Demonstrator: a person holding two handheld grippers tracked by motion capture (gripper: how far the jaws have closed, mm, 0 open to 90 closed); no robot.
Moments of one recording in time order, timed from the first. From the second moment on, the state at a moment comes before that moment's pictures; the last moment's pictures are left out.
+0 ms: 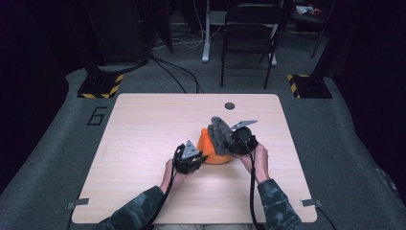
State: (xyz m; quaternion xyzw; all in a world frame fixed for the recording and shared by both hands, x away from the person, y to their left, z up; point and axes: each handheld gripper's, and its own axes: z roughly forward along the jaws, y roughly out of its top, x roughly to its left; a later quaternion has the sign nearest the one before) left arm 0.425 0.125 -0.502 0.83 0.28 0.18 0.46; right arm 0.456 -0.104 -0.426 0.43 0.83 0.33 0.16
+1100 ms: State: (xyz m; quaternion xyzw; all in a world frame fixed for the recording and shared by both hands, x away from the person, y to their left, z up) left arm 0.428 0.128 -0.504 0.82 0.28 0.17 0.46; right arm 0.476 -0.137 -0.476 0.50 0.82 0.24 0.12
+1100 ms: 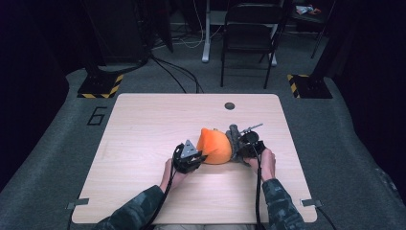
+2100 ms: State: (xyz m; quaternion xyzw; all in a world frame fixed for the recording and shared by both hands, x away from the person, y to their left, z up) left arm 0.431 0.132 -0.505 0.82 0.29 0.17 0.46; right arm 0.458 -0.122 -0.423 0.46 0.80 0.35 0.13
